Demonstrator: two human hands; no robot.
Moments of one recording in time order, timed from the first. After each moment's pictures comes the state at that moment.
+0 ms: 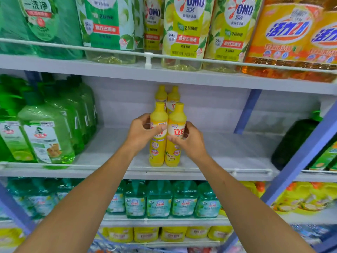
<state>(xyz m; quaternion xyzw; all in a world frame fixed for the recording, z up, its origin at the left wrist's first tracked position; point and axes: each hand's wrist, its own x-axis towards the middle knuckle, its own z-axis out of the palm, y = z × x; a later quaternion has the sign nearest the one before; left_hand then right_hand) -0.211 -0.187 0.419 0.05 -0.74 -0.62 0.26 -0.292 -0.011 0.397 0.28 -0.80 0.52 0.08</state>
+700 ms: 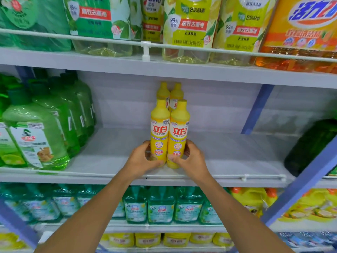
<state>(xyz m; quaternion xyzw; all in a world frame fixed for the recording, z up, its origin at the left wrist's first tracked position) -0.213 -0.200 0.330 0.08 -0.84 -0.52 0.14 -0.295 -0.011 0.328 0.25 -0.78 0.57 0.00</state>
